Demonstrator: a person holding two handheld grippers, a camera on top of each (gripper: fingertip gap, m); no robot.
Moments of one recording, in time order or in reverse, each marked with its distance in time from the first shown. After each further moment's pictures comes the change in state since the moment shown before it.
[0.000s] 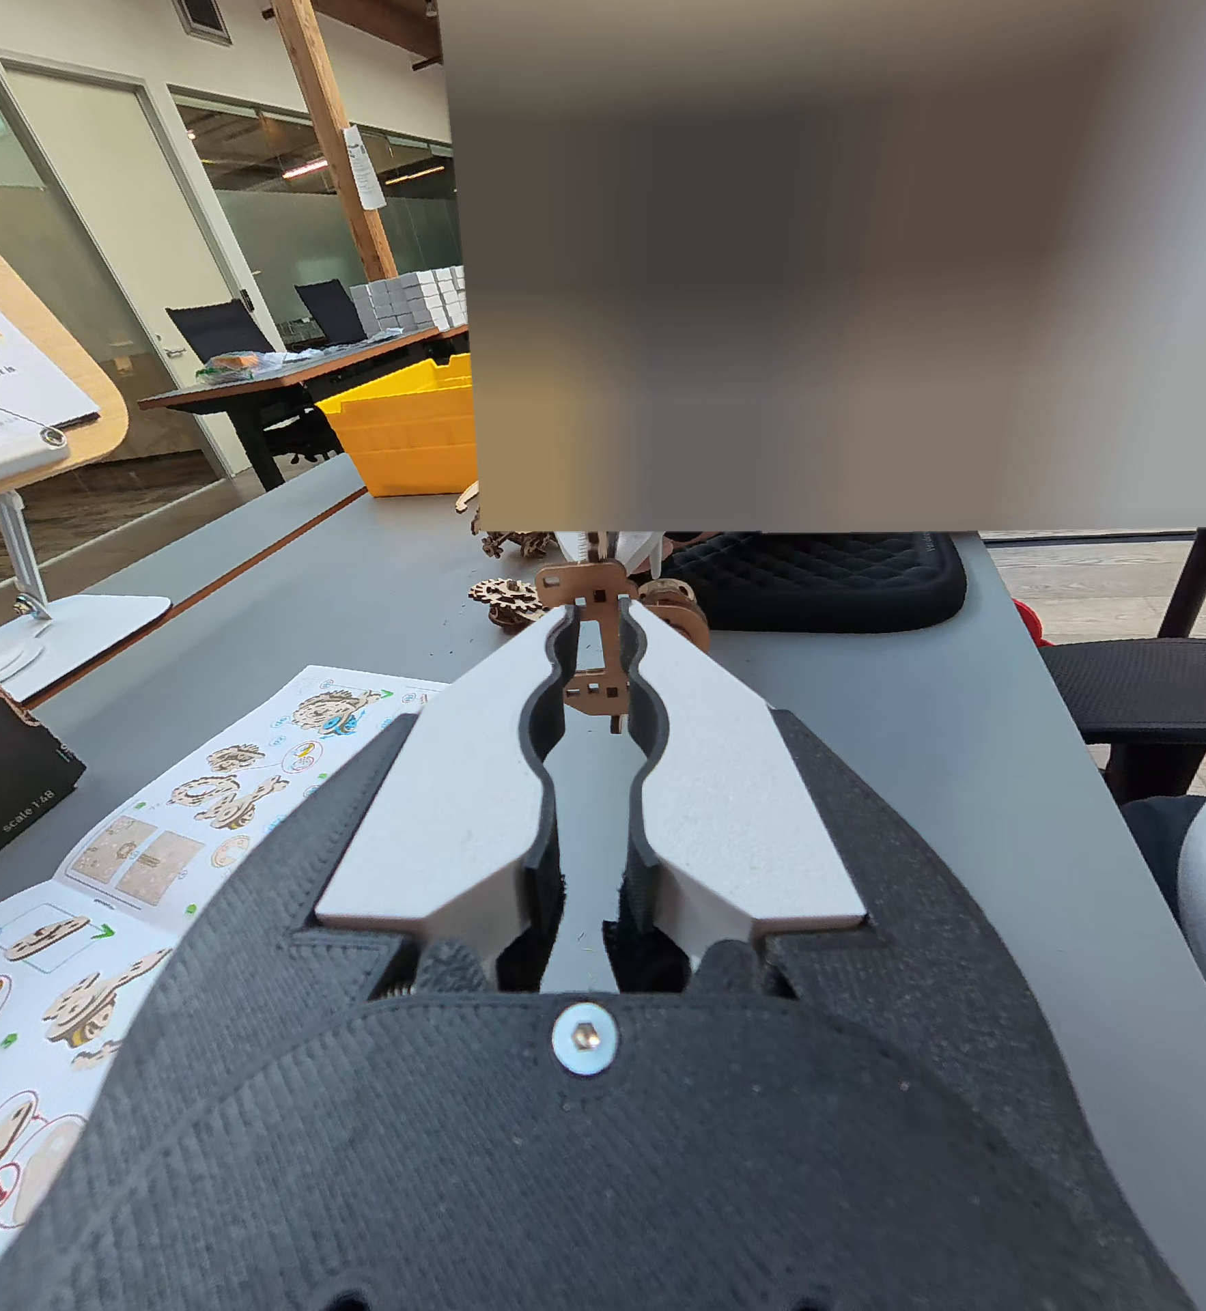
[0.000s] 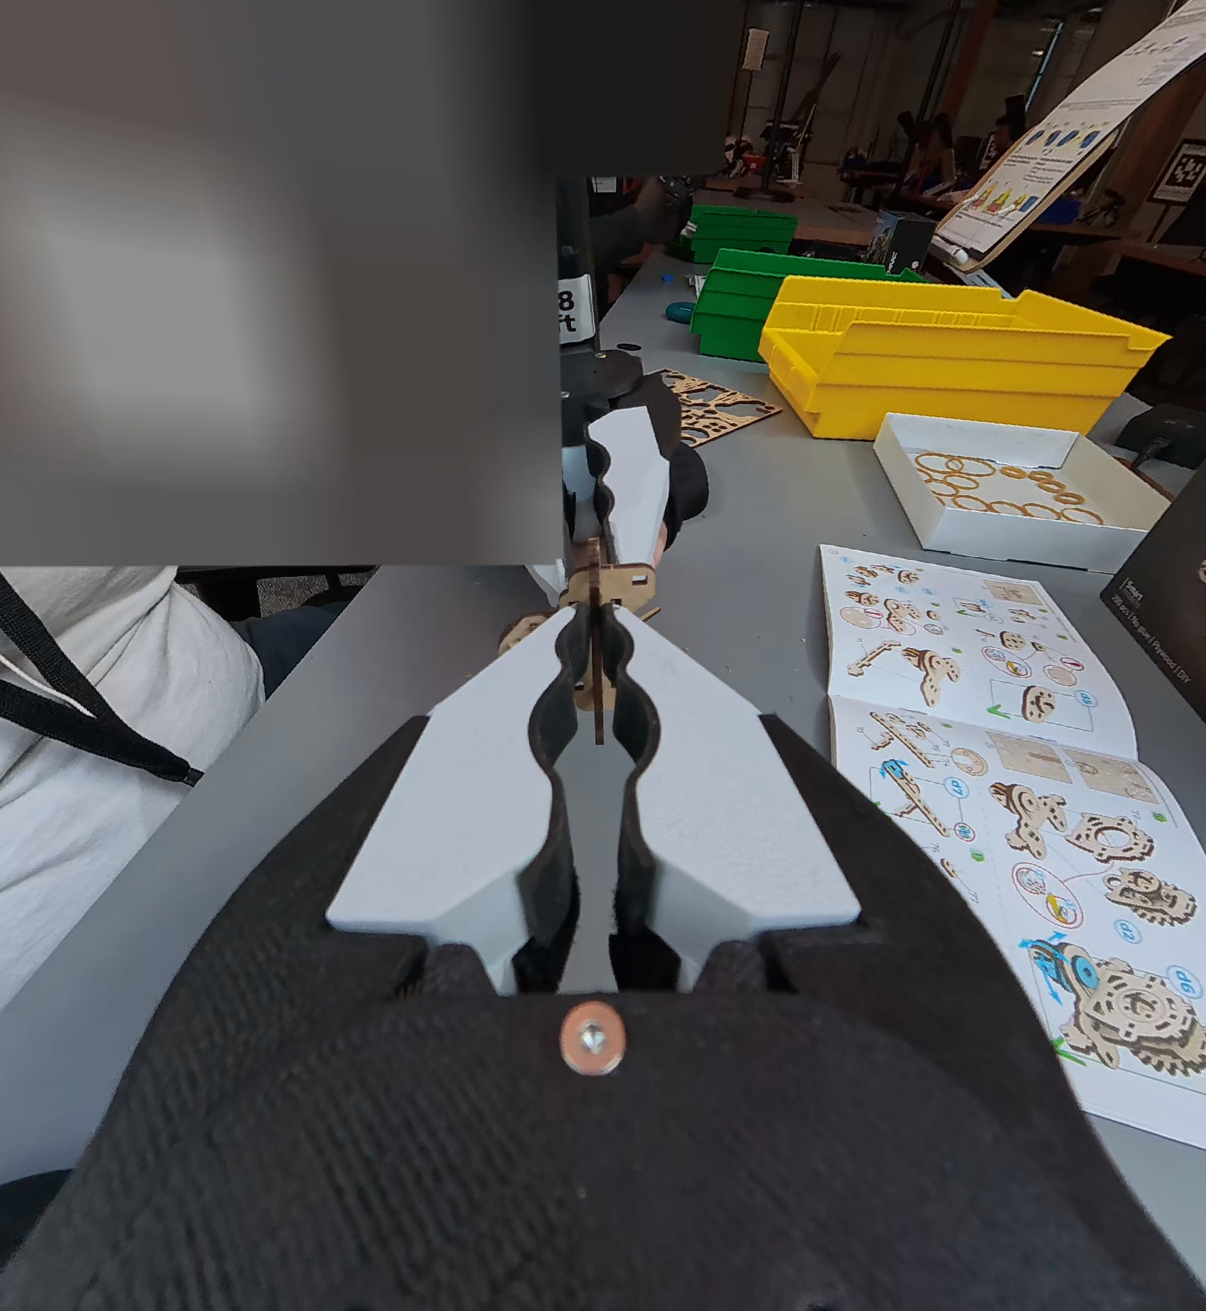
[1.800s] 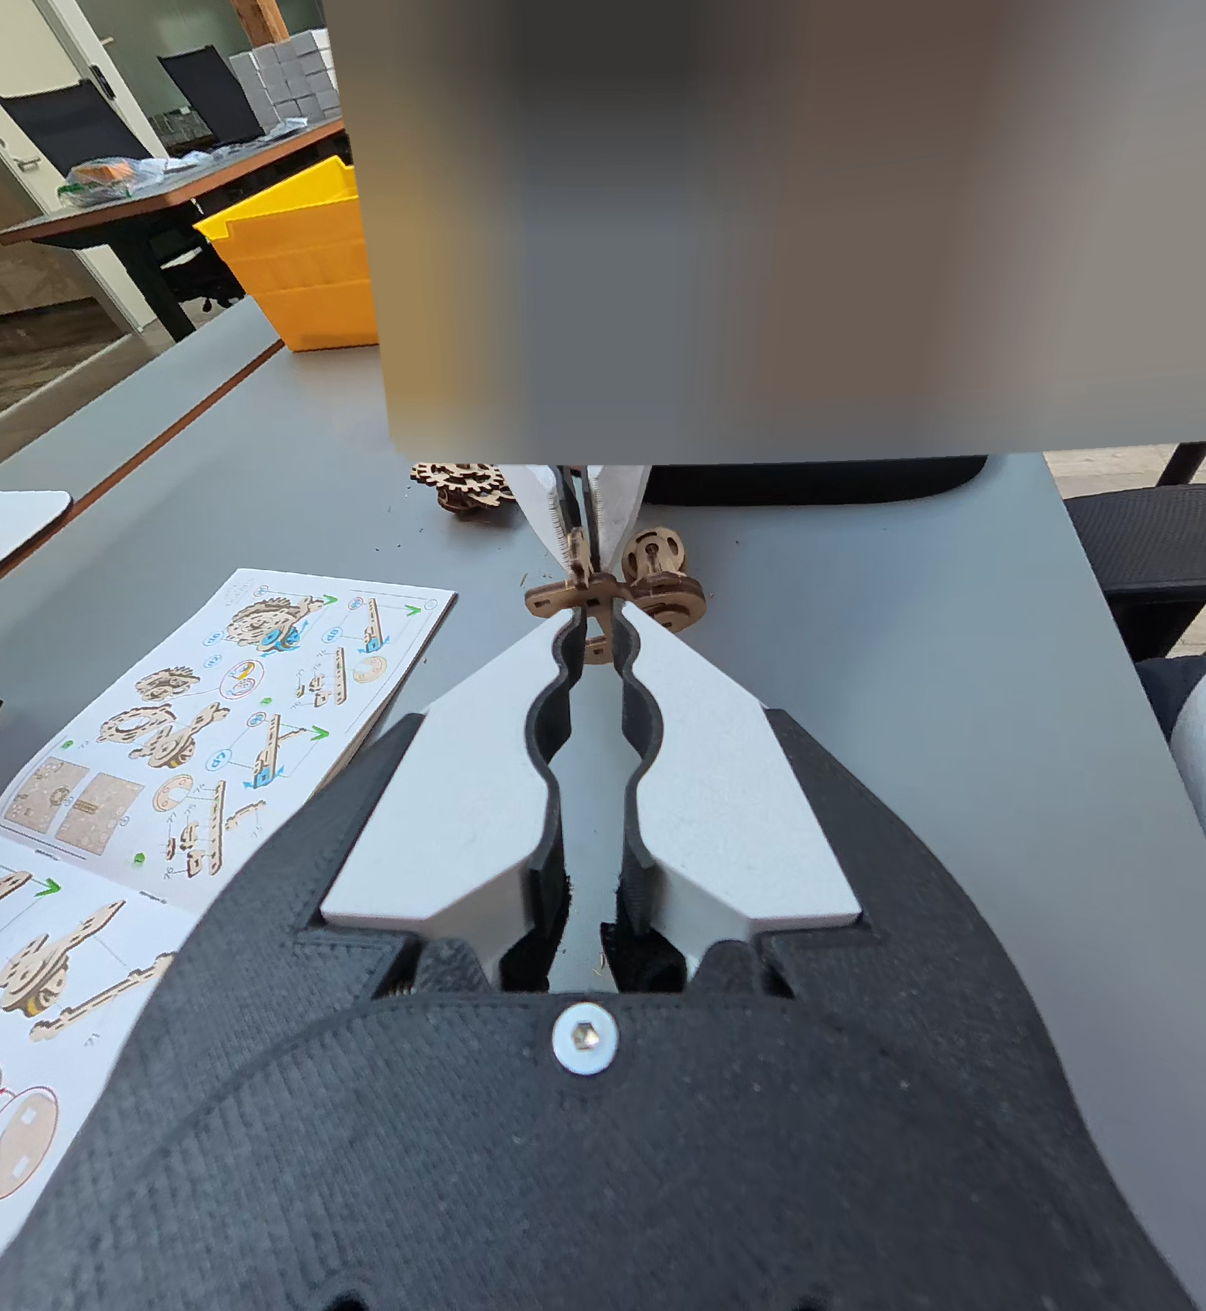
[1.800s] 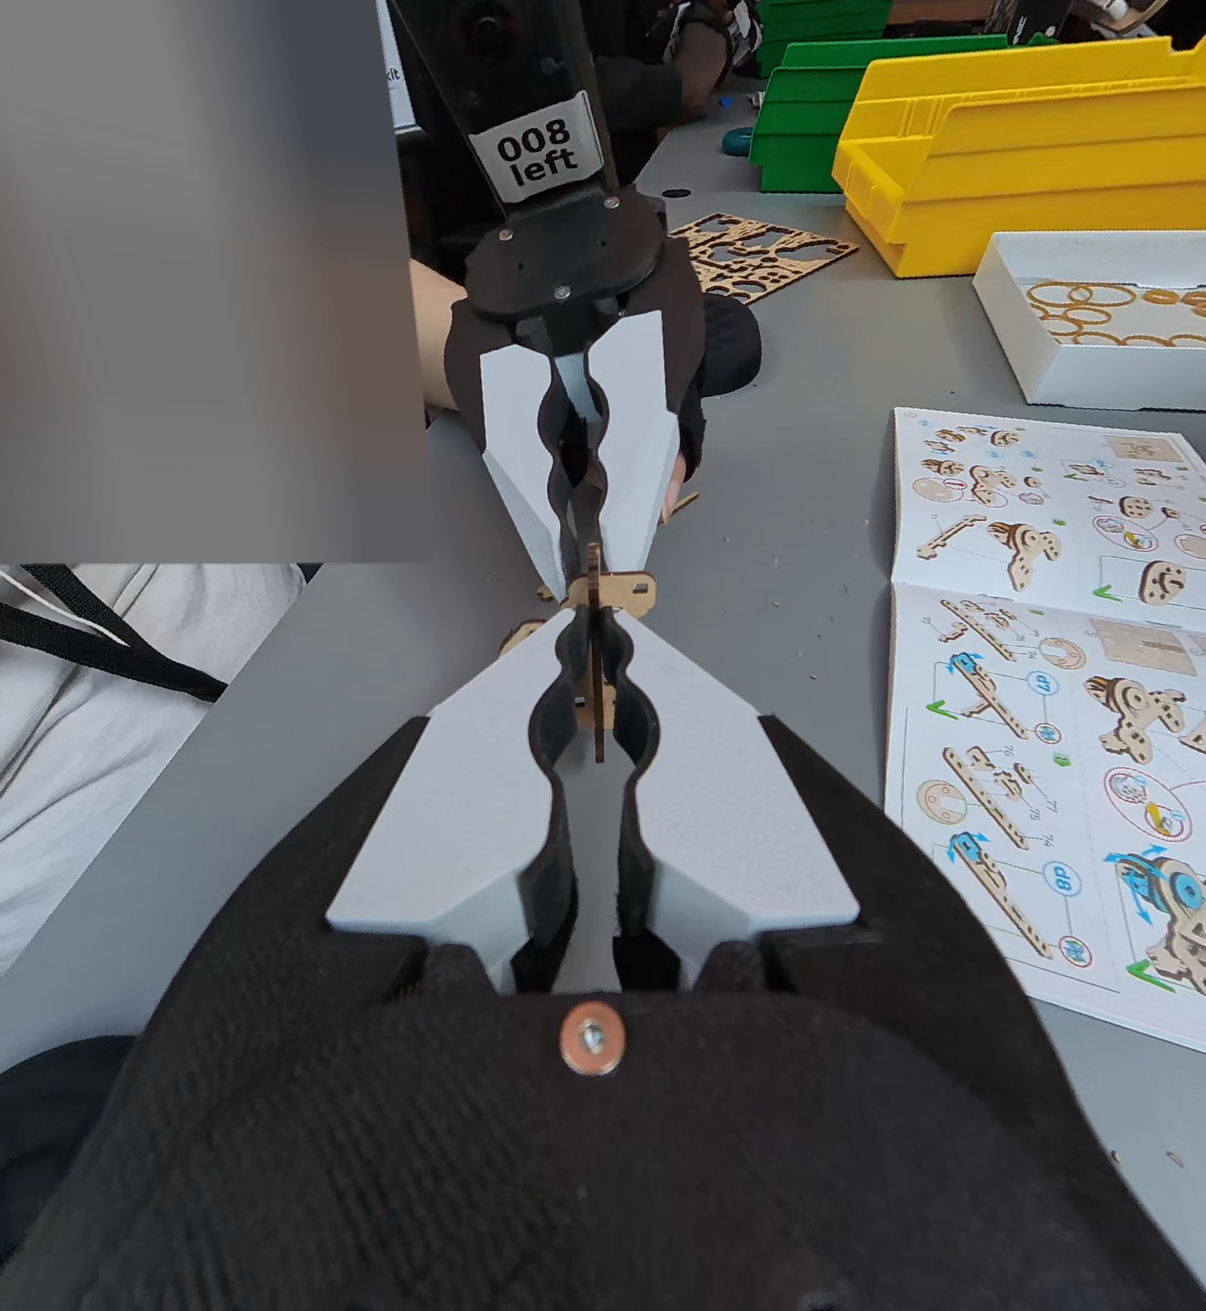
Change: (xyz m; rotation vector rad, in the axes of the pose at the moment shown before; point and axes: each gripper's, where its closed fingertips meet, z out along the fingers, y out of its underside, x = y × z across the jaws) left arm 0.009 0.042 0.012 -0.250 0.059 0.025; right arm -0.001 0.040 0.001 -0.163 -0.083 0.095
